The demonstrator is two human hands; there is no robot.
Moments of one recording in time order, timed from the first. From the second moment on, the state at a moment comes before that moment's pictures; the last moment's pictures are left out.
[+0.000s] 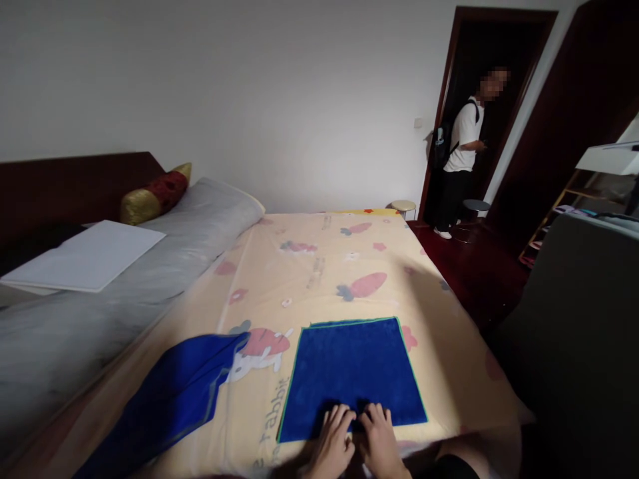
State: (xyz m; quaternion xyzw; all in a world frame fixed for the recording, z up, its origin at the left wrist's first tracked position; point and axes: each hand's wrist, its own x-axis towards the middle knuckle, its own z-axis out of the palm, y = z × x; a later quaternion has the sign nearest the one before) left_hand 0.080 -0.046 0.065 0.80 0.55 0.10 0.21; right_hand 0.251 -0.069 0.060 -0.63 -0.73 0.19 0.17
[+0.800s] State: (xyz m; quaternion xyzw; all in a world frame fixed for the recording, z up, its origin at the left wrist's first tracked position) left_hand -0.081 -0.007 0.080 0.61 0.64 0.26 0.39; right_hand 0.417 -0.054 0.058 -0.67 -0.57 0.33 0.35
